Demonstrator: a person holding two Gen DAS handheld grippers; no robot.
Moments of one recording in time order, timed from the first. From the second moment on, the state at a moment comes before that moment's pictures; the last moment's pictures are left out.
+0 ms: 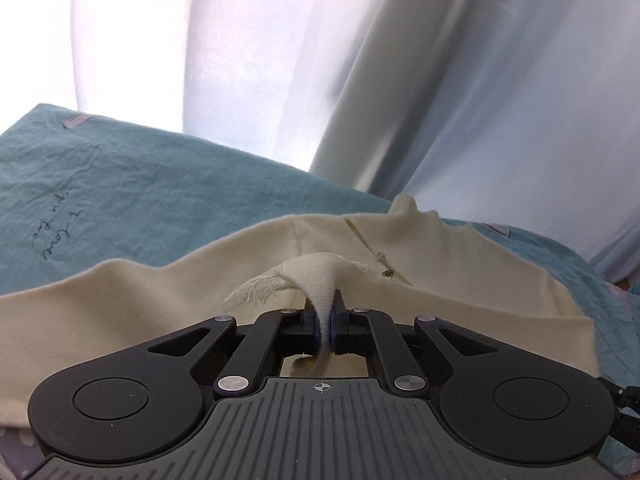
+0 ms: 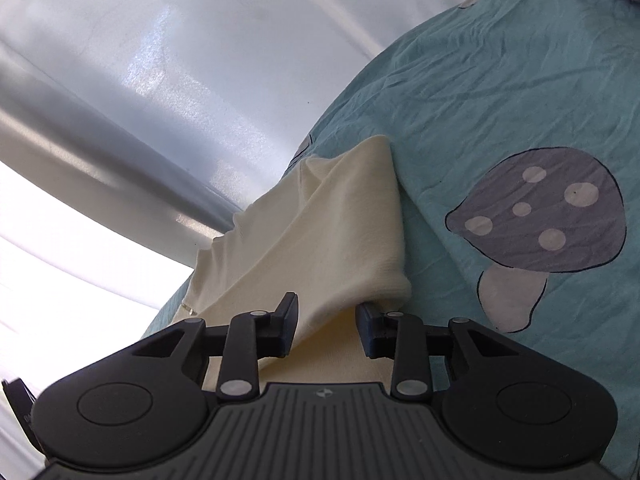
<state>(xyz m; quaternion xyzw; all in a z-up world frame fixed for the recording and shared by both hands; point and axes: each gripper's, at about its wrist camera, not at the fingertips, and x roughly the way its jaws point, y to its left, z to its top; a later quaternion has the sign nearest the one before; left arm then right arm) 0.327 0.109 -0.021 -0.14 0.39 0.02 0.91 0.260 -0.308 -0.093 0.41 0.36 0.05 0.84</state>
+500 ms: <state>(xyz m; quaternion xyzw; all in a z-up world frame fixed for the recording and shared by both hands) 0.332 0.112 -0.038 -0.11 0.40 0.01 0.91 0.263 -0.282 -0.078 0.22 0.33 -0.01 0.92</state>
